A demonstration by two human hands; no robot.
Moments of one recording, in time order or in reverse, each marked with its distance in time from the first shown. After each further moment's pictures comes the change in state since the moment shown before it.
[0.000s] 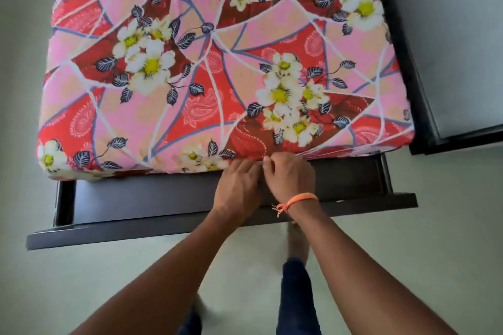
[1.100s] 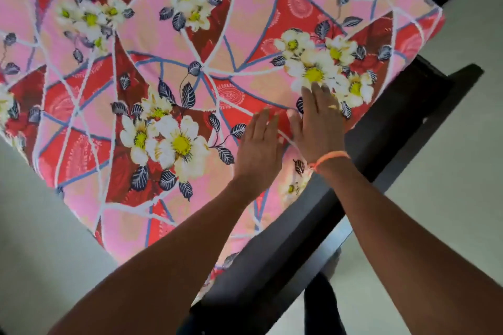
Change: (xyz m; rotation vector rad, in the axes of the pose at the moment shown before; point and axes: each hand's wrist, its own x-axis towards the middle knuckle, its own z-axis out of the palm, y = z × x) left_hand 0.140 -0.172 -0.085 0.045 -0.110 0.602; right_hand 0.113 -0.111 0.068 -0.012 0.317 0.637
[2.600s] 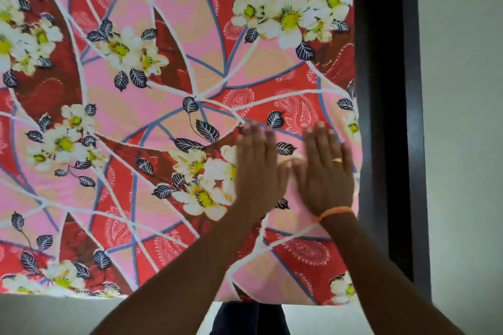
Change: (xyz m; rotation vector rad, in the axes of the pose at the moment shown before) left_hand -0.011 -0.094 -0.099 0.510 -0.140 0.683; right_hand -0.116 -0.202 0.069 -0.012 0.046 0.743
